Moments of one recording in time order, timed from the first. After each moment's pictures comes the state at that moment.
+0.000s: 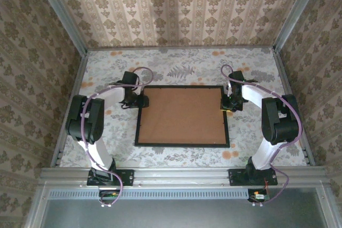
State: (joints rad) left arm -0.31 1.79 1.06 -0.51 0.20 -0.20; right arm 0.10 1.75 1.05 -0.68 -0.16 0.32
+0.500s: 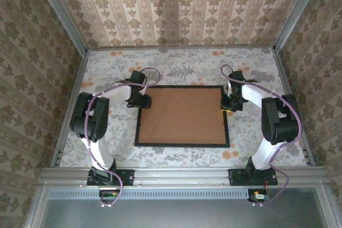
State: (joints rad) left arm -0.38 1.83 1.12 -0.59 0.05 -0.18; right arm 0.10 1.75 1.05 -0.68 -0.16 0.32
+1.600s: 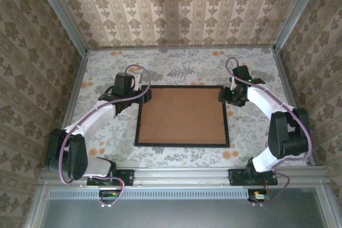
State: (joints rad) left arm -0.40 1.35 0.85 -0.25 0.18 -0.21; right arm 0.11 1.54 1.05 -0.67 -0.14 0.36
